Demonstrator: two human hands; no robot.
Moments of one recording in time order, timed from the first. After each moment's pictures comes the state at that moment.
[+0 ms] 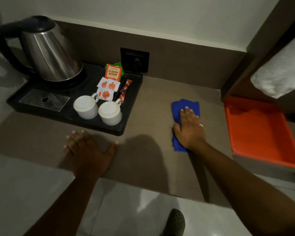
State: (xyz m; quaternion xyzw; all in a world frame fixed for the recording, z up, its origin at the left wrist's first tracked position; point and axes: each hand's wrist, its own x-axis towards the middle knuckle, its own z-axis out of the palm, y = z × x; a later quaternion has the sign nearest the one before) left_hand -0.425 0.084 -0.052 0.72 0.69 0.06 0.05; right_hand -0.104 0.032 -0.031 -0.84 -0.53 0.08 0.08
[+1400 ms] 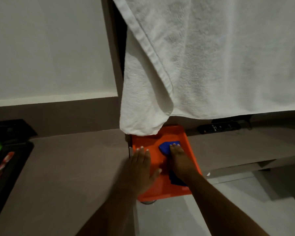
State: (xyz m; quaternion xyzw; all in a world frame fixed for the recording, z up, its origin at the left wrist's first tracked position) left_hand 0.030 -0.003 -0.025 0.96 0.24 -0.01 0.12; right_hand 0.197 -0.115 -0.046 -0.88 -0.43 0.16 0.13
